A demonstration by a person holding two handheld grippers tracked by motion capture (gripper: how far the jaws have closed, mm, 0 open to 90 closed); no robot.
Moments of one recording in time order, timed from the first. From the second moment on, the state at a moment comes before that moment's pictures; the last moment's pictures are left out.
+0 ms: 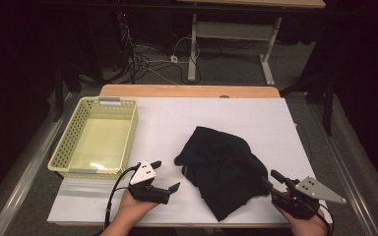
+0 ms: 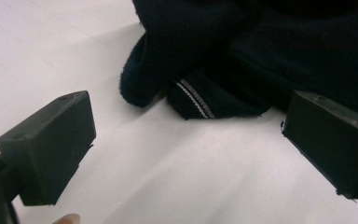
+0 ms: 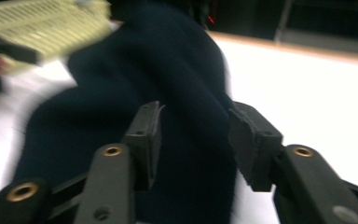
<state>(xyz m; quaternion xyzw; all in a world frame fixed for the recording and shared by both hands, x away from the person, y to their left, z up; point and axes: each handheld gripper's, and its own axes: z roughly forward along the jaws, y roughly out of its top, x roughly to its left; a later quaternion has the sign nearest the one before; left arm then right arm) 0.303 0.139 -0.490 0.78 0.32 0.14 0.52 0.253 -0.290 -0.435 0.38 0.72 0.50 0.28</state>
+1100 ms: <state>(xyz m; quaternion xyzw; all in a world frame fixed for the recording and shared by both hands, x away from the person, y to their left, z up) 0.296 0.148 -0.491 0.76 0.32 0.13 0.55 0.234 -0.198 -0.411 0.27 0.78 0.51 0.27</state>
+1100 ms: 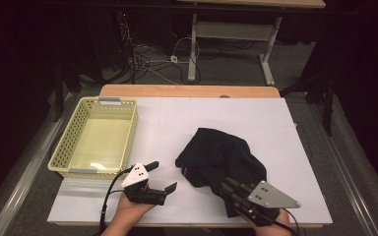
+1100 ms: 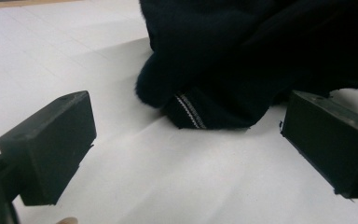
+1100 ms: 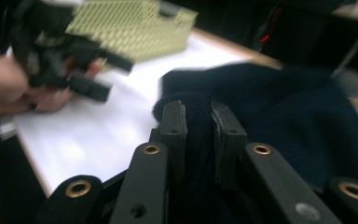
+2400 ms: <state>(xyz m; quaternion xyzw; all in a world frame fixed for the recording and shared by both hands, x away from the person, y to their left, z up) 0.295 0.146 -0.491 0.76 0.31 0.13 0.55 0.283 -0.198 -0.463 0.32 0.83 0.39 0.25</state>
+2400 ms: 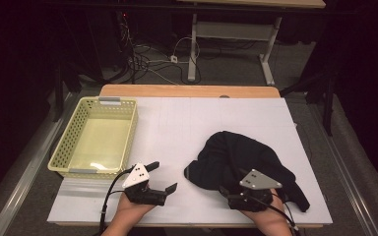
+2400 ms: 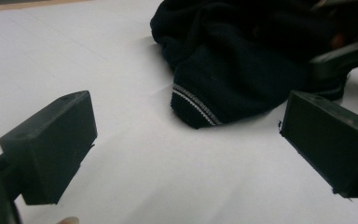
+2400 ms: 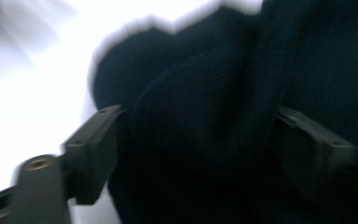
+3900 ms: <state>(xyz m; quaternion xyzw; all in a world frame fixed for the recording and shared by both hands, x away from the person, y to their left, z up) 0.296 0.146 -0.491 0.77 0.31 0.13 0.55 0.281 -0.383 -0.466 0.53 0.67 0.43 0.30</state>
